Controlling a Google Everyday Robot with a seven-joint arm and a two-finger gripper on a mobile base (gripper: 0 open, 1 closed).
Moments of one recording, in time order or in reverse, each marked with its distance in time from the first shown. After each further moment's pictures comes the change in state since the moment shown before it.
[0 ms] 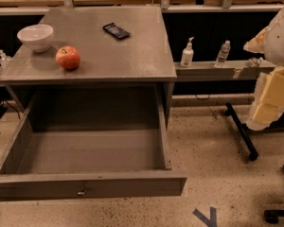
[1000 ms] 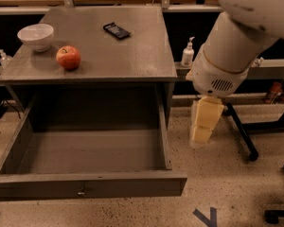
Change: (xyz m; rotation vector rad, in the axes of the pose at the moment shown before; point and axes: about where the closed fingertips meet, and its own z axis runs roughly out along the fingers) arm -0.072 0.027 0.092 -0.133 0.005 -0.123
